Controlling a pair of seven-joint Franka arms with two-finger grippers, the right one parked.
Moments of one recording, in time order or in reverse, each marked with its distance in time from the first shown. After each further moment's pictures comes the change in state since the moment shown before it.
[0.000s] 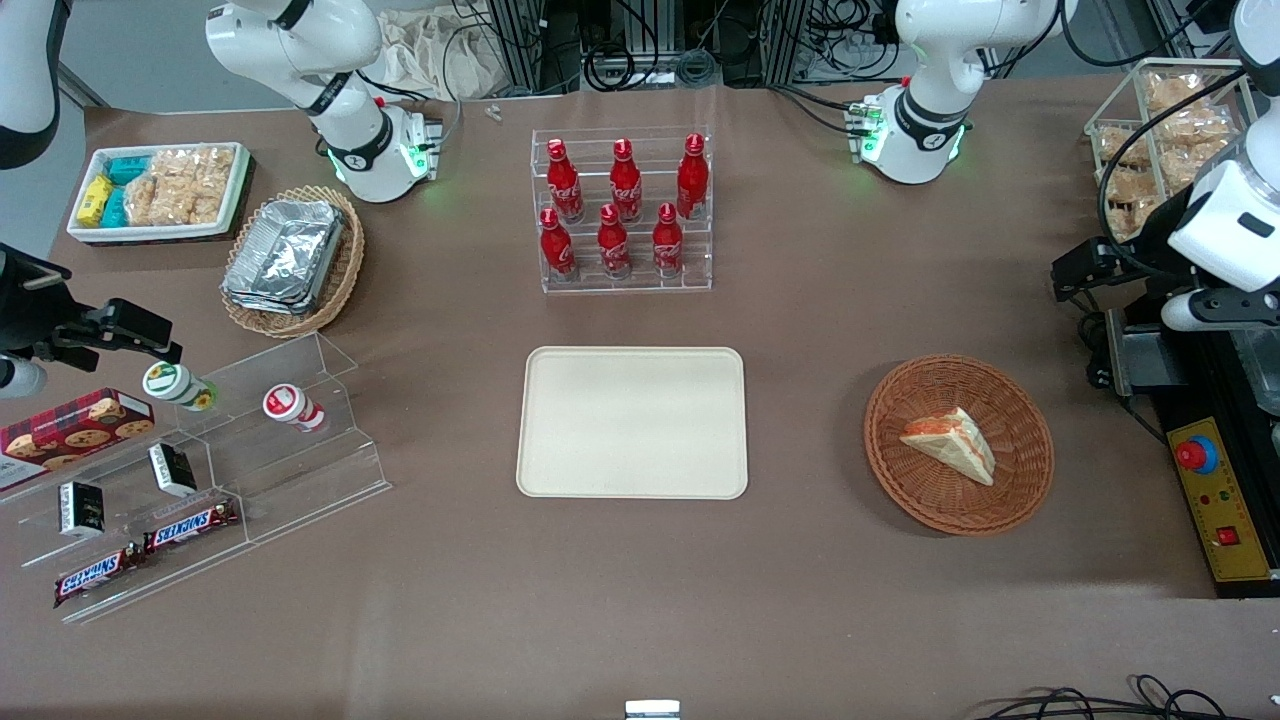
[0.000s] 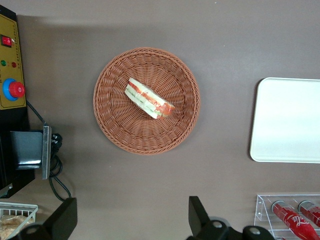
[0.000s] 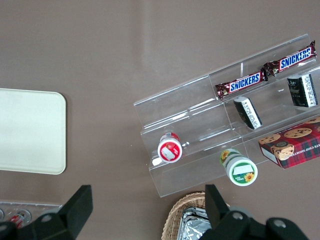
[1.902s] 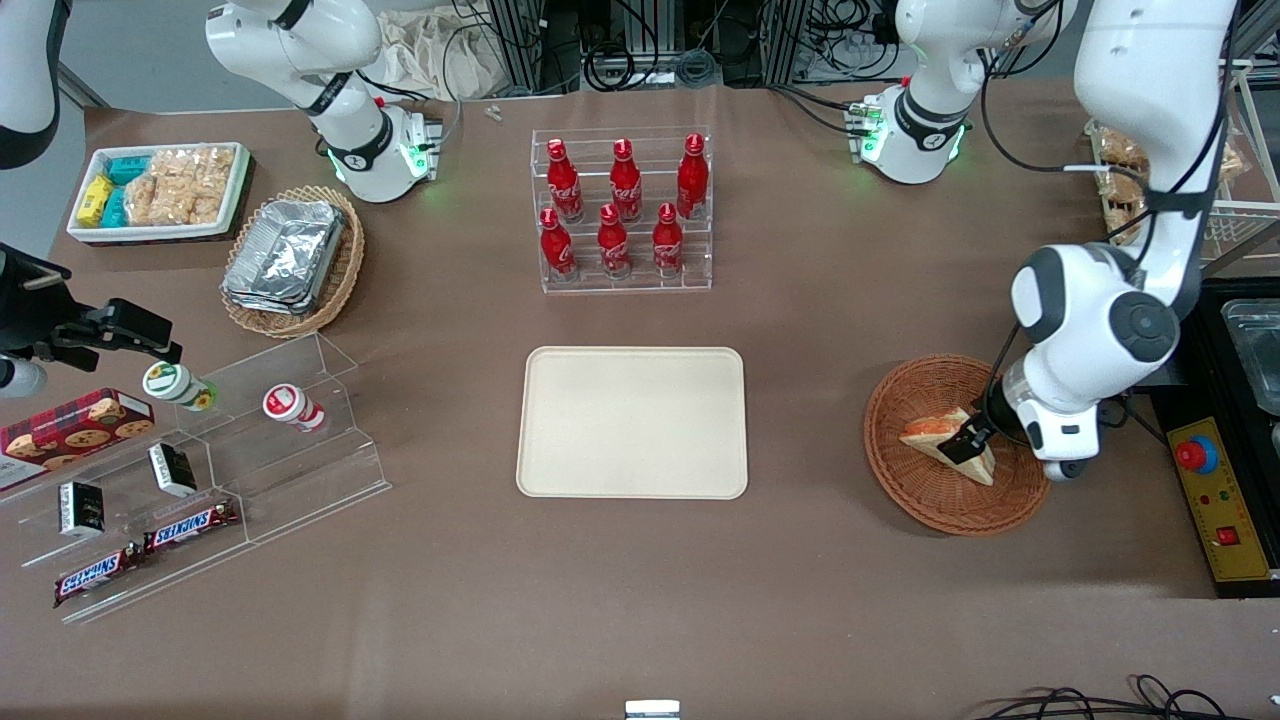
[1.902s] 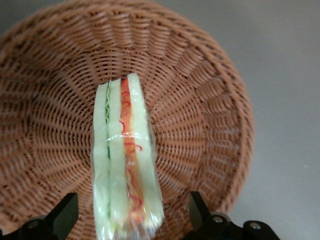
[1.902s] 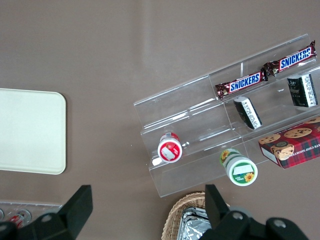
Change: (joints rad) arm 0.002 0.364 0.002 -0.478 -0.055 0.911 -0.762
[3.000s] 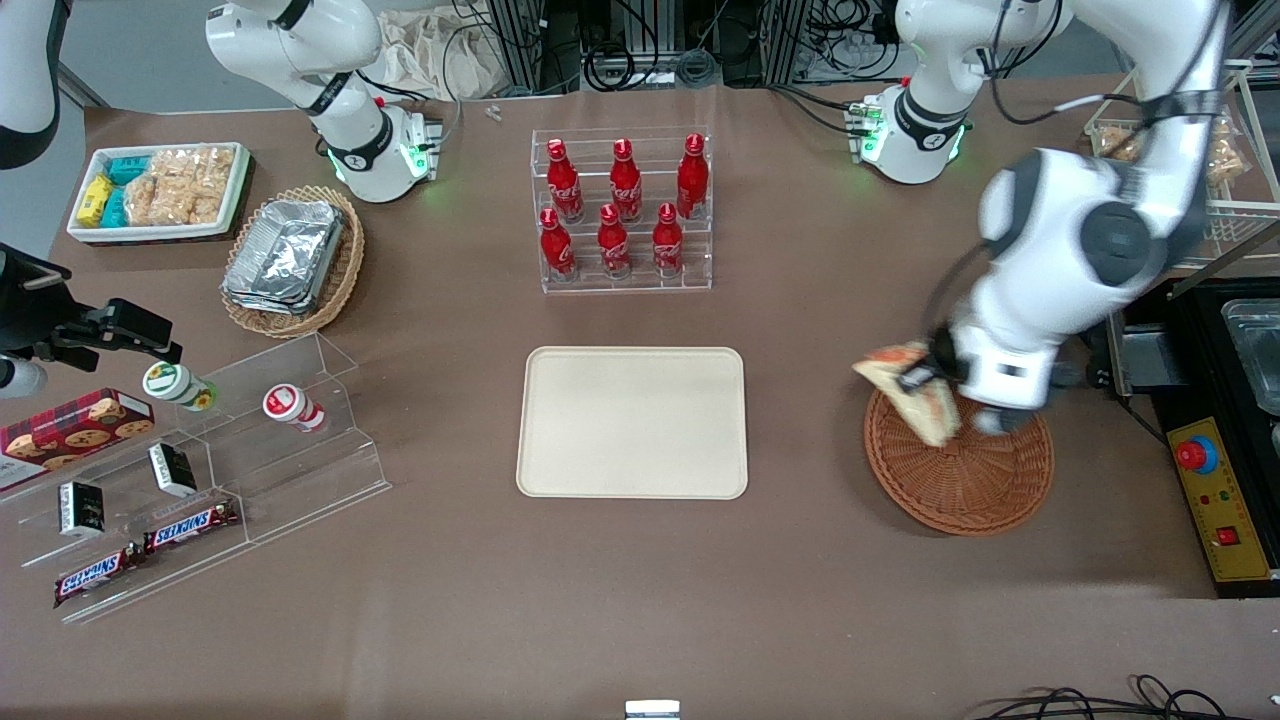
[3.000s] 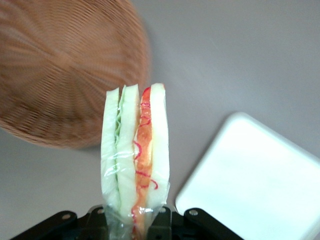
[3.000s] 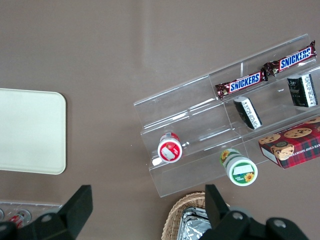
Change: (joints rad) arm -0.036 -0.206 -0.262 0.137 0.002 -0.385 0.085
